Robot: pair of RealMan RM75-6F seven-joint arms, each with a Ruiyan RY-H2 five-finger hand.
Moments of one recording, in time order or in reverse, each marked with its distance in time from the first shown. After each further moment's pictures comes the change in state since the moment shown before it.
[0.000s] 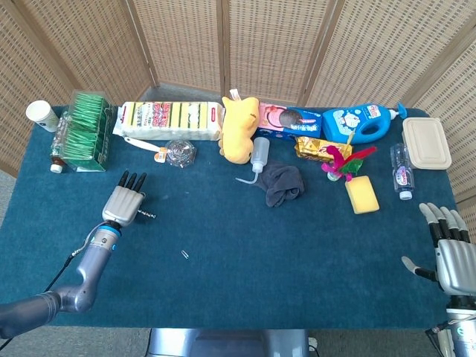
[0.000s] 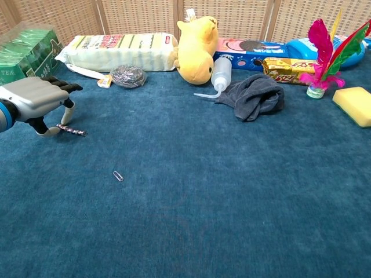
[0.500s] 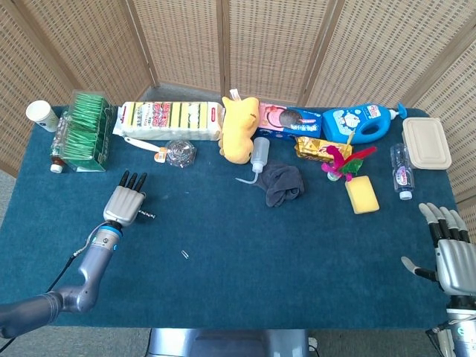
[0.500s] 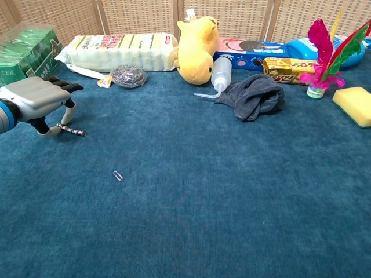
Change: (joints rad) left arm -0.001 -0.015 -0.001 0.012 -0.002 0.011 0.012; right arm 0.000 0.005 -0.001 -0.003 -0.003 -0.002 0.013
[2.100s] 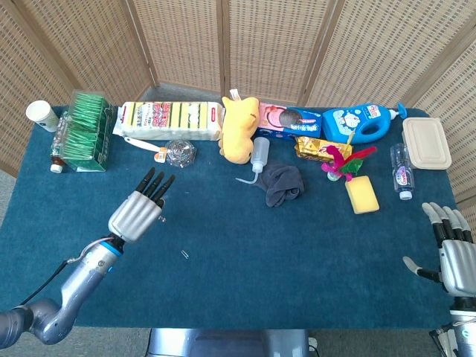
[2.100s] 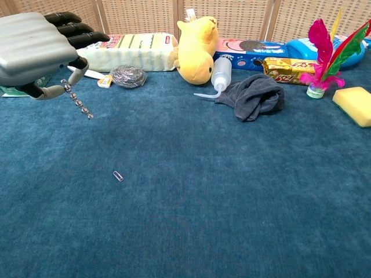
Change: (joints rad) left arm -0.001 0.306 0.070 -0.538 0.327 0.215 0.296; right arm -0.007 0.022 0.000 -0.015 -0.011 0.014 0.040
